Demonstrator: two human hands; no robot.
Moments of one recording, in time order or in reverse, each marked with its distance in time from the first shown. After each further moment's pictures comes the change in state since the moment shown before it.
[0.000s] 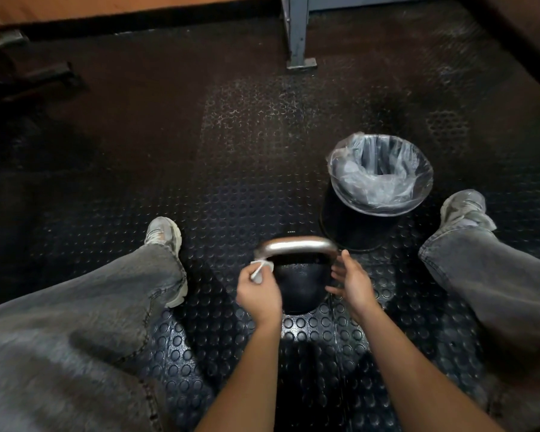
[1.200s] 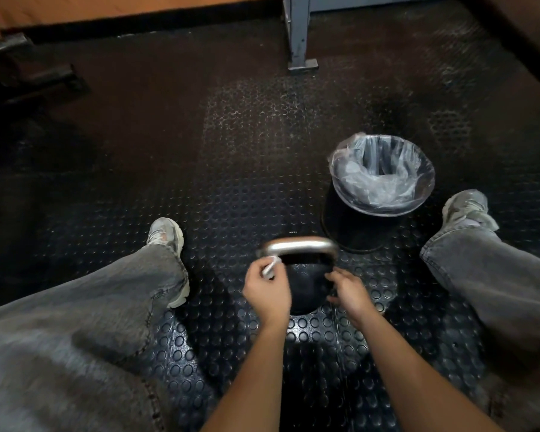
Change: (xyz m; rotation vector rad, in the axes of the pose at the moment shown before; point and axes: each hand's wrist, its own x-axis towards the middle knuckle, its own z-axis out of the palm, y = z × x) left_hand -0.011 0.010 0.001 0.006 -0.103 0.112; right_hand 0.001 0.017 -0.001 -0.179 -0.051 0.059
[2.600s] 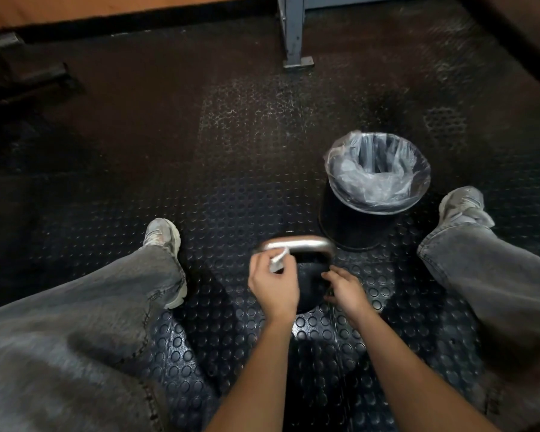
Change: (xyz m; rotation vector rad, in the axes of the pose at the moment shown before) left_hand -0.017 0.021 0.008 0.008 -0.051 0.224; right_hand -0.004 -0.003 0.002 0.014 0.028 -0.011
